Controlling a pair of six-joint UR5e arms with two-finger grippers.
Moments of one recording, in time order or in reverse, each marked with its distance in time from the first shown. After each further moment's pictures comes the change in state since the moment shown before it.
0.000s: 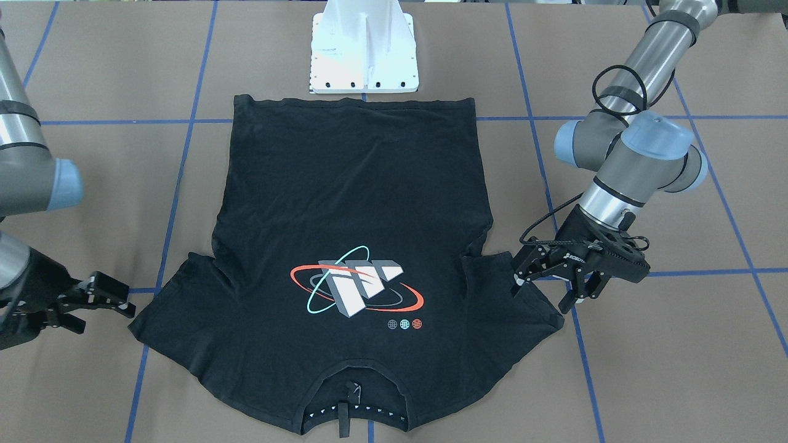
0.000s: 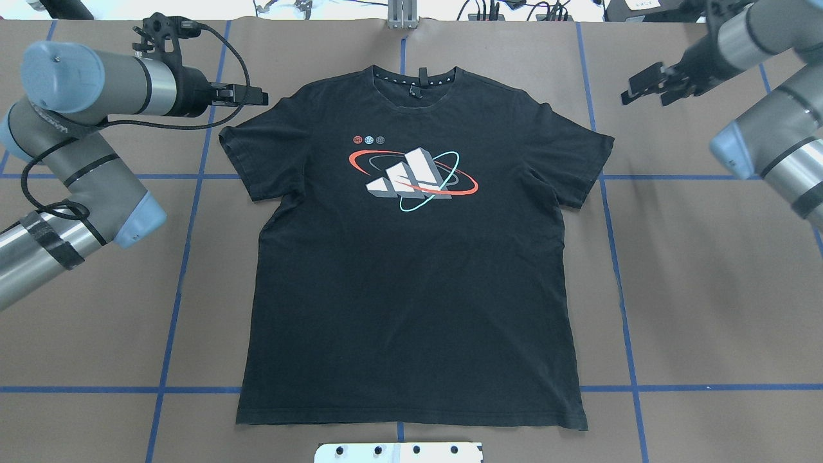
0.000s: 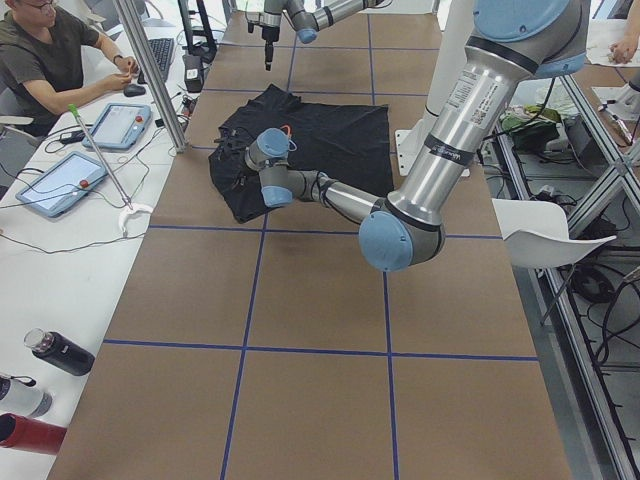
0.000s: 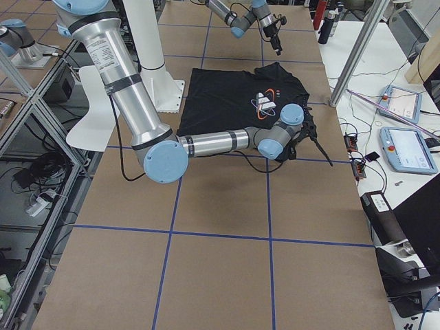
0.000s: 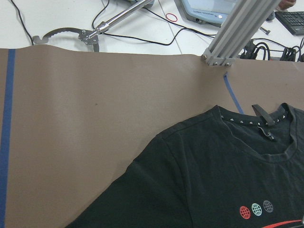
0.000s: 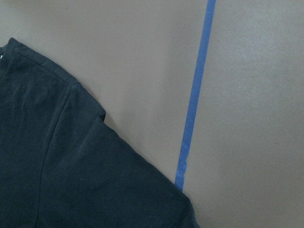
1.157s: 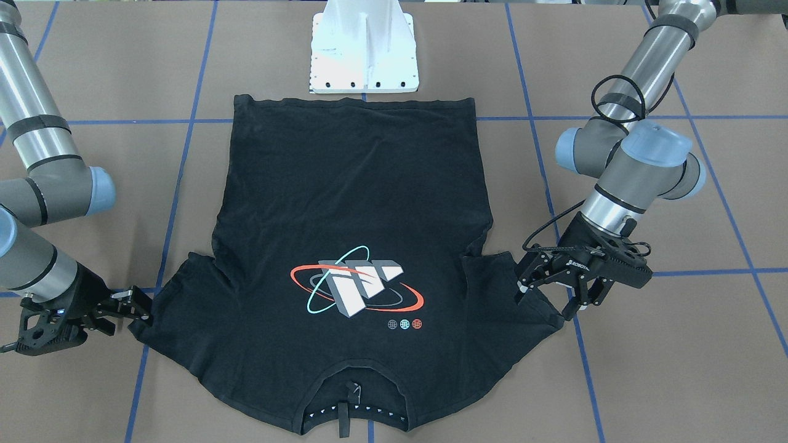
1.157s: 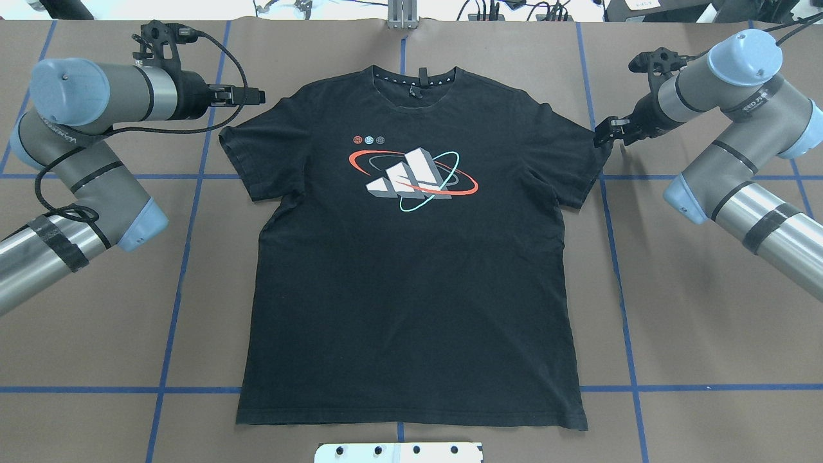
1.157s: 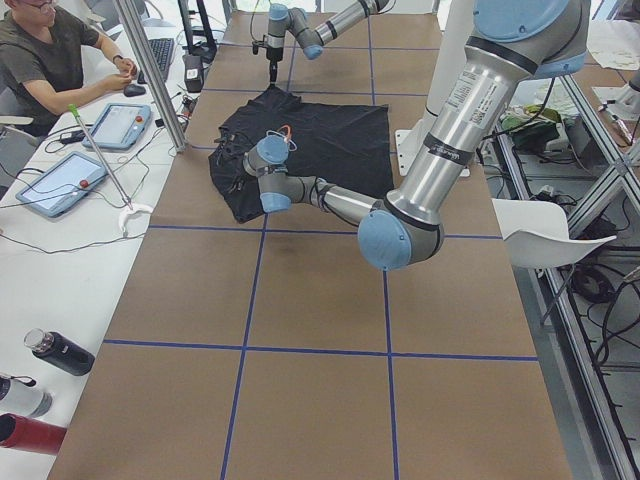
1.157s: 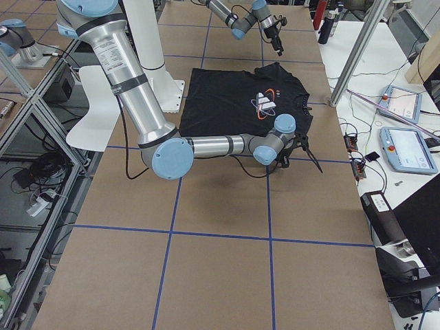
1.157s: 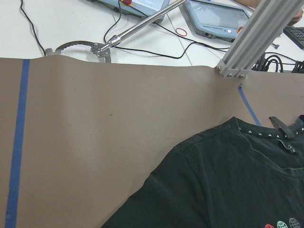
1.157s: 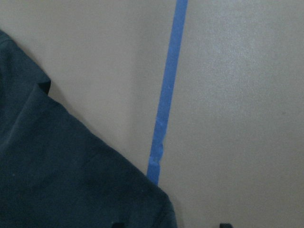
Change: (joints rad) left arm -0.001 -0.007 0.029 -0.033 0.016 0.010; right arm -0.072 0.016 -0.101 0.009 -0.085 0.013
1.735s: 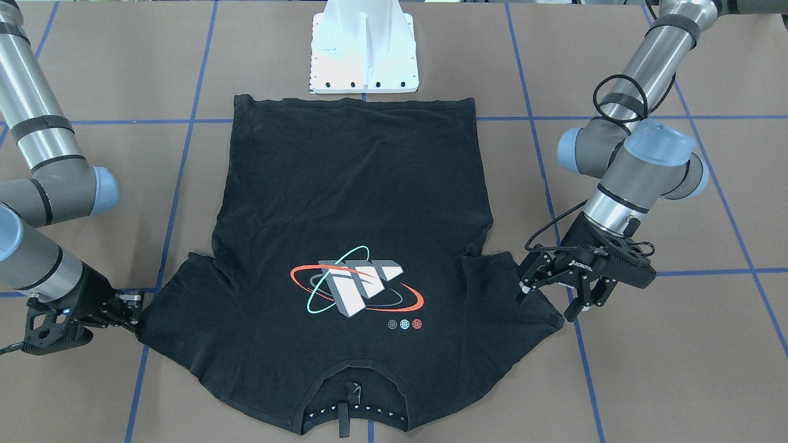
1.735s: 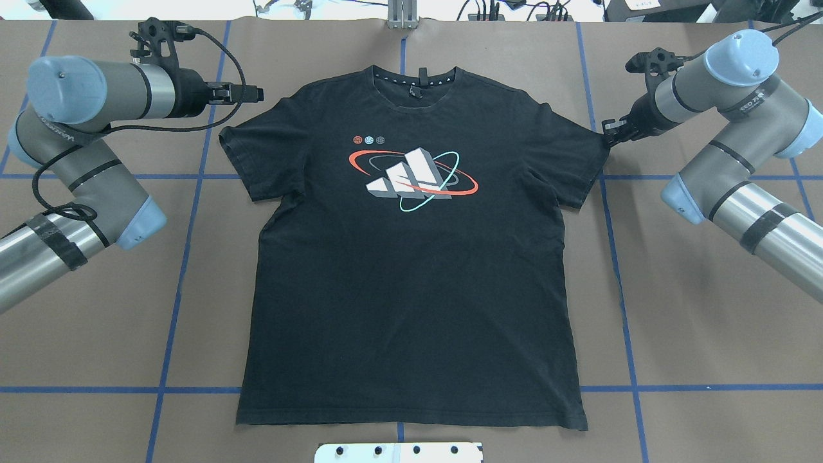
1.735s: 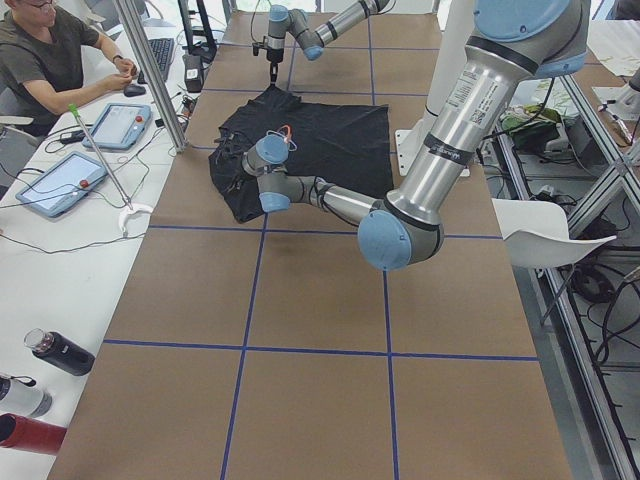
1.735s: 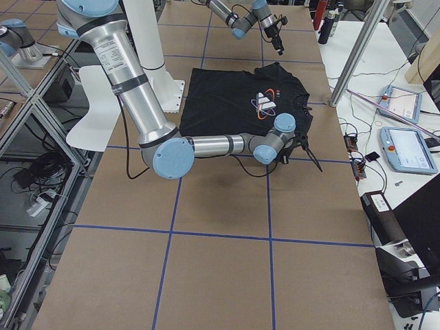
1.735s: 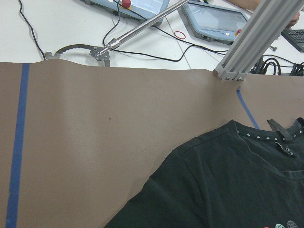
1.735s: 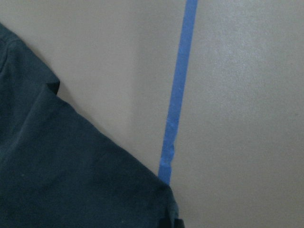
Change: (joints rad) left arm -0.005 0.000 -0.001 -0.002 0.000 0.003; right arm -0.003 0.009 0.004 0.000 0.005 0.003
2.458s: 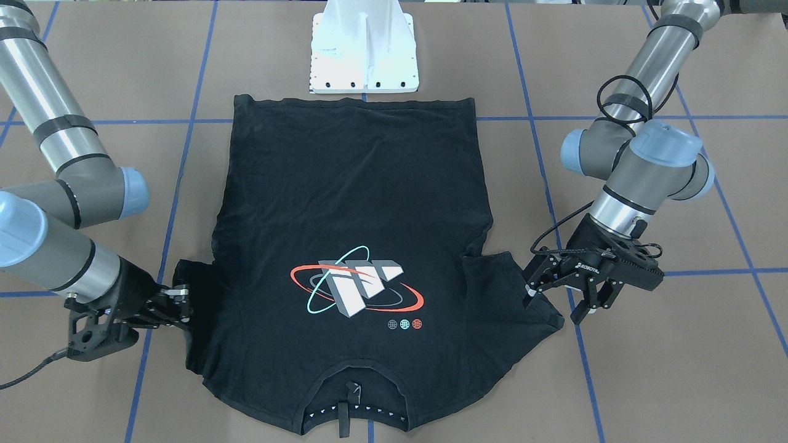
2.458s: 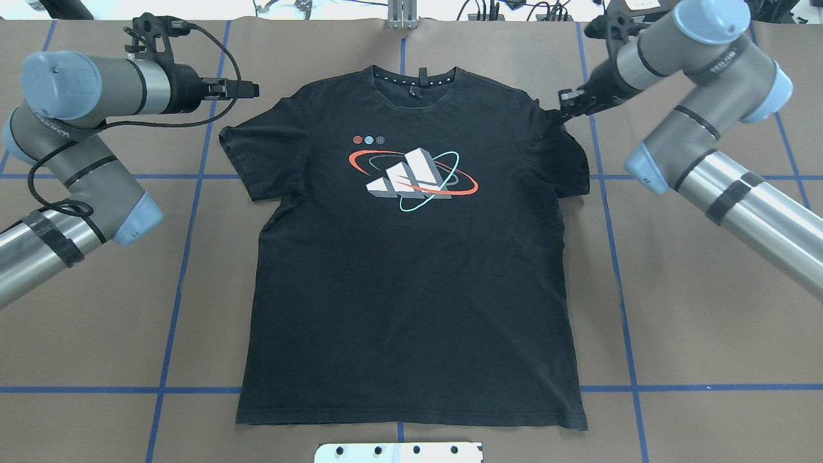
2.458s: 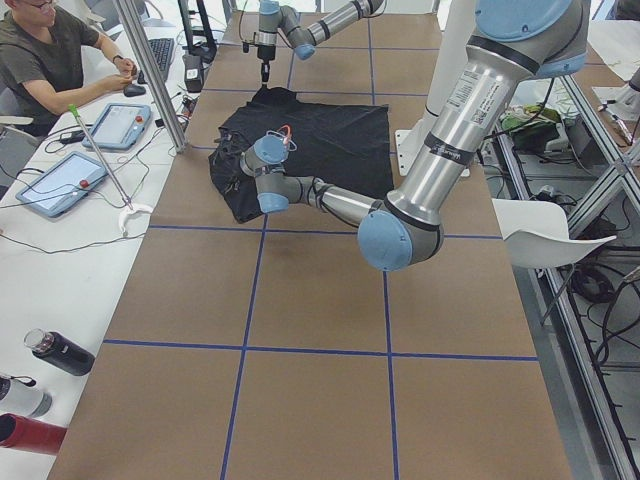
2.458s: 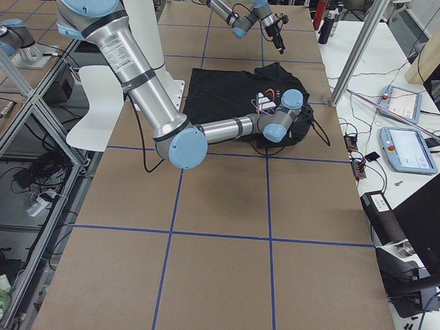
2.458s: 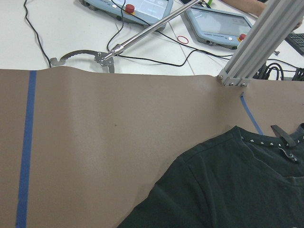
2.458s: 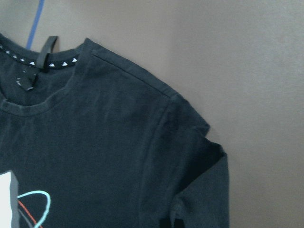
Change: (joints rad) left arm -0.011 0.001 0.004 0.003 -0.002 0.002; right arm -0.014 0.145 0.023 -0.015 0.092 0.086
